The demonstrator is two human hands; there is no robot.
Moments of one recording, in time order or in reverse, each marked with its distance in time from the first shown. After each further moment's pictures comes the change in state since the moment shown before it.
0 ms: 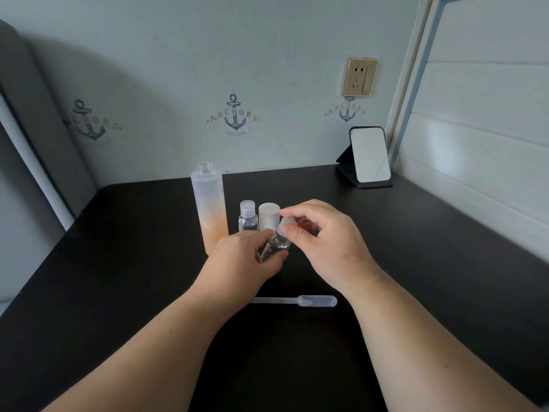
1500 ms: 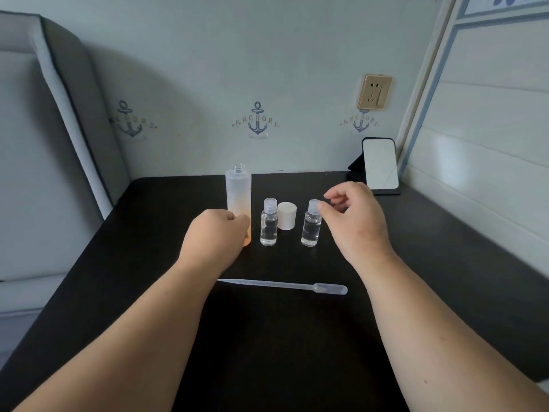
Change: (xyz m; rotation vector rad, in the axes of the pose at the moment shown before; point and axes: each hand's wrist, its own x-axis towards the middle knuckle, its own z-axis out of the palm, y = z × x) left_hand 0.002 -0.002 -0.057 -0.051 0.147 -0.670; right_hand 0.015 -0.023 -0.013 -0.224 0.250 0.172
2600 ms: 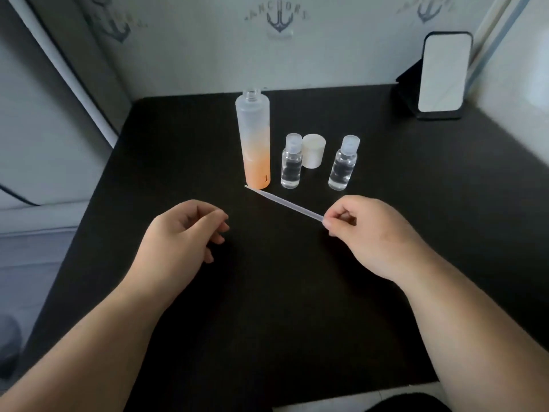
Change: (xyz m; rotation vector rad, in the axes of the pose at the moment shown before) left_hand -0.047 -0.074 -0.043 -0.303 -0.162 -0.094; right_hand -0.052 0.006 -0.004 -0.168 -0.729 0.251
